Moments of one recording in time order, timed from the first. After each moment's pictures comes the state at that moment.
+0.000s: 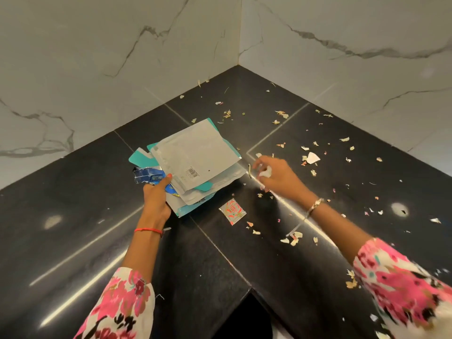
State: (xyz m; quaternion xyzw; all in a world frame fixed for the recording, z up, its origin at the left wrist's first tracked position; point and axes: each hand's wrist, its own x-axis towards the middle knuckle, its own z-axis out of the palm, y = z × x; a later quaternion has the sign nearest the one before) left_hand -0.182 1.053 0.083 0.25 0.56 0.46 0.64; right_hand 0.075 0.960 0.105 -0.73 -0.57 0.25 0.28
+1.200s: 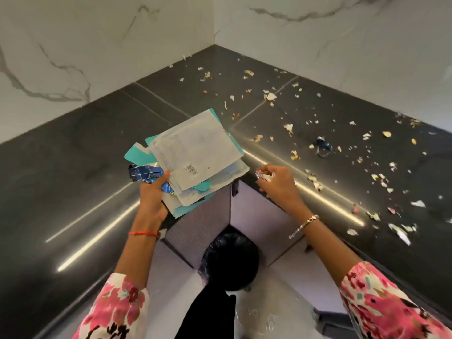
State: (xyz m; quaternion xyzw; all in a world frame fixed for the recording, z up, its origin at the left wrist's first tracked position) left_hand -0.289 0.783 0.100 0.29 0.46 0.47 0.70; right_hand -0.056 0.662 0.096 -0.79 -0.40 0.23 0.41
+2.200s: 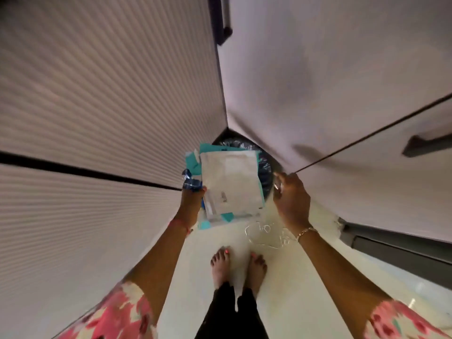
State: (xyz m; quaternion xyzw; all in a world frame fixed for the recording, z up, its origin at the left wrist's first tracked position) left_hand -0.278 0.681 -0.343 0.44 0.64 0.15 0.61; right_hand -0.110 0.544 -0.319 -0.90 -0.35 0.18 0.19
